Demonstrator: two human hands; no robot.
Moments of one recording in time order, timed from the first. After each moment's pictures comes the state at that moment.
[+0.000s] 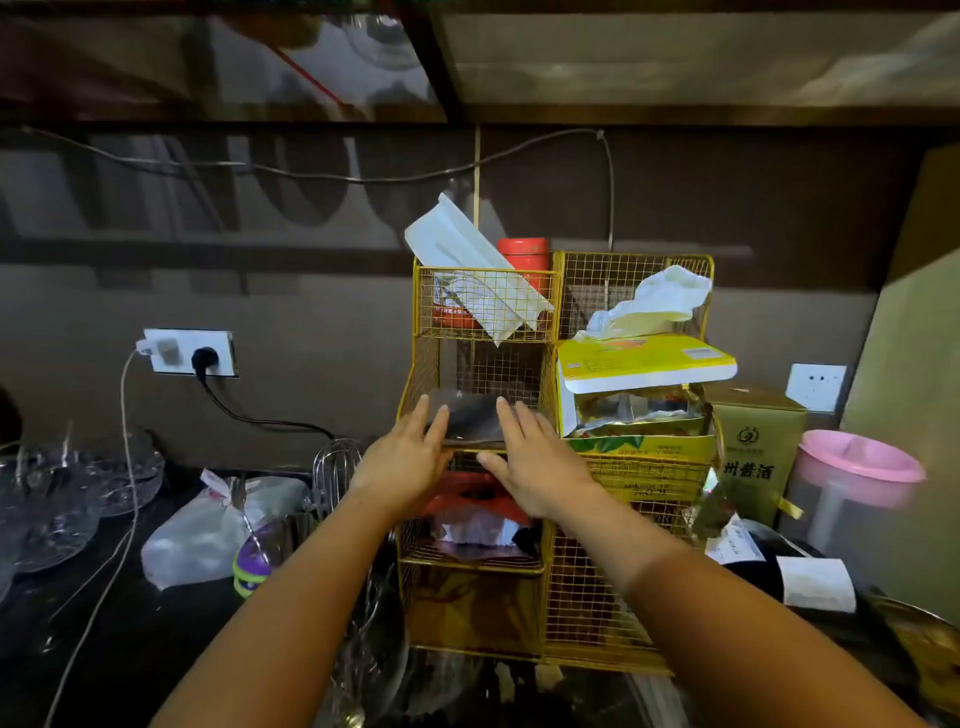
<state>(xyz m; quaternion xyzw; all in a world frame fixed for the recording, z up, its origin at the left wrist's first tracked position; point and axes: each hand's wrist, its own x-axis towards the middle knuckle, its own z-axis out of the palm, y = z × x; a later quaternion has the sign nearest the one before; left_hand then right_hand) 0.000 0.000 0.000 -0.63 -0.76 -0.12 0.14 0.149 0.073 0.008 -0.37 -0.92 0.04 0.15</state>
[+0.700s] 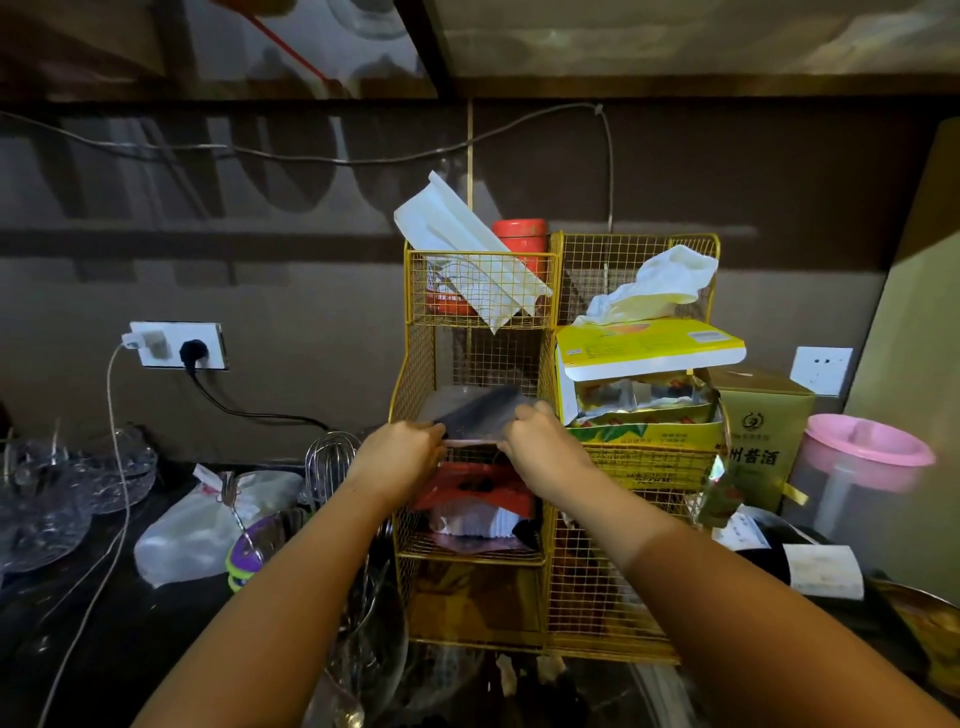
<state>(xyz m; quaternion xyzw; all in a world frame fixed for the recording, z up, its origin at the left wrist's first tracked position) -0.005 0.006 0.001 -0.65 -0.73 -0.12 0.17 0.145 0.079 0.012 -0.37 -0.92 -0.06 0.13</state>
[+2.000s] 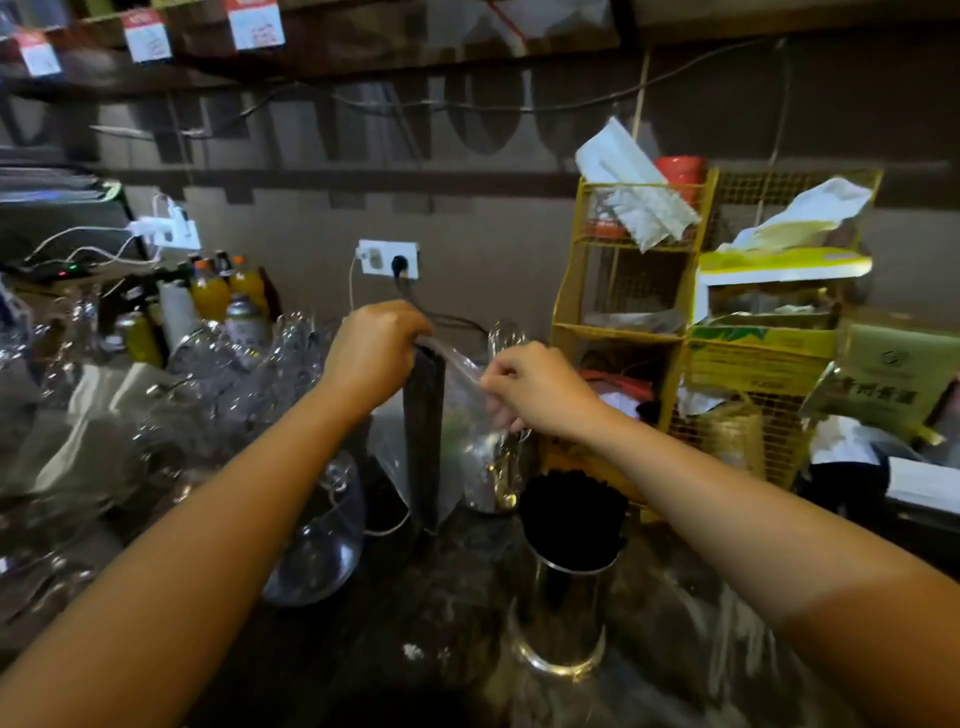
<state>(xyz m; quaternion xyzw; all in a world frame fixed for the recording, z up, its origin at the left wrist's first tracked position) 0.011 -0.271 0.046 -0.54 -0.75 -0.28 0.27 0.141 -0.163 0.033 -0.18 -0.91 0.32 0.21</state>
